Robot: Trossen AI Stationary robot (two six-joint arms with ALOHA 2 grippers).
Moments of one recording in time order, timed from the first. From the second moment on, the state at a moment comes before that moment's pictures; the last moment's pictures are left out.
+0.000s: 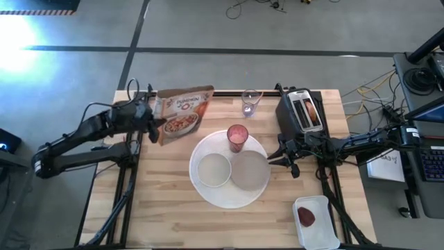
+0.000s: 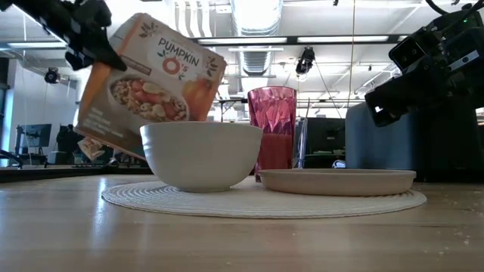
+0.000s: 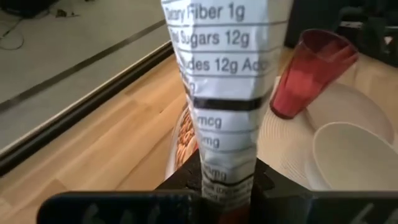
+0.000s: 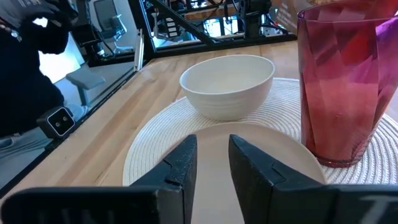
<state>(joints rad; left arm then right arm) 0.46 0.55 0.71 -0.71 -0.06 -0.18 -0.11 0.91 0.01 0.73 -0.38 0.12</state>
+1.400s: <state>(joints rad) 0.43 0.75 1.07 -1.36 0.41 -0.06 -0.11 0.91 0.01 0.73 -0.38 0.12</state>
